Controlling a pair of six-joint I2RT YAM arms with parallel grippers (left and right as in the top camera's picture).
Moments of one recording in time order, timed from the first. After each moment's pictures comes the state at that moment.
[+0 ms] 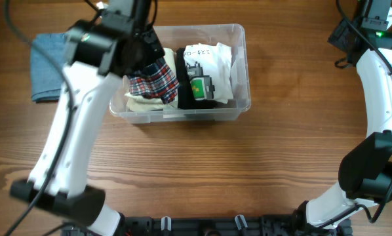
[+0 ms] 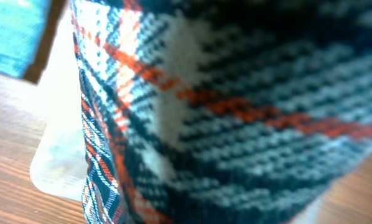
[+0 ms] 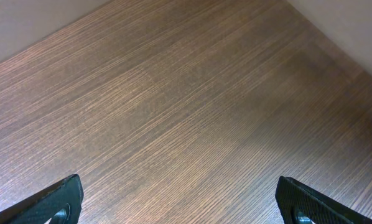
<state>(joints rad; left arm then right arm) -0.36 1.73 2.02 -1.35 -0.15 -0.74 -0.19 1.83 1.63 -0.72 0.41 0.34</state>
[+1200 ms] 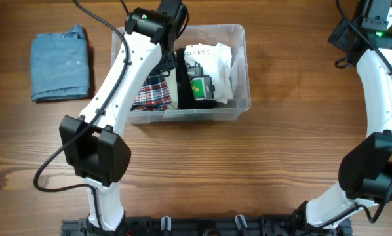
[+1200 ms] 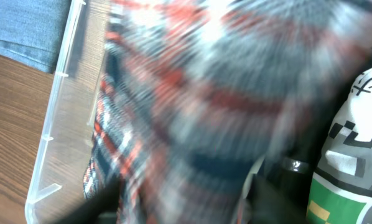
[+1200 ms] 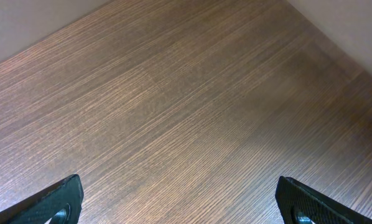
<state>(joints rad) -0.40 2.05 2.02 -1.40 -0.35 -0.72 -0.19 1.83 1.63 -0.72 0.41 0.34</state>
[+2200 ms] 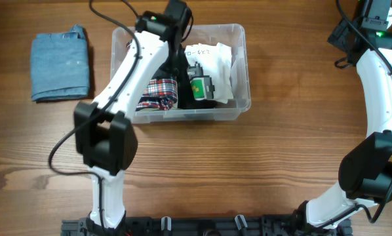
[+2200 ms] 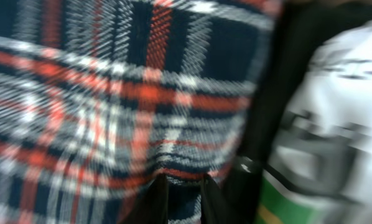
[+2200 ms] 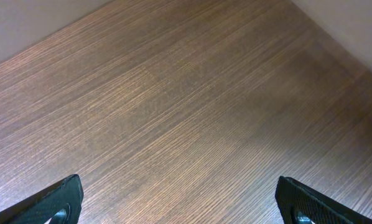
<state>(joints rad) -0.40 2.16 2.01 -1.30 -0.13 -0.73 -0.19 1.83 1.63 -0.72 0.40 0.34</state>
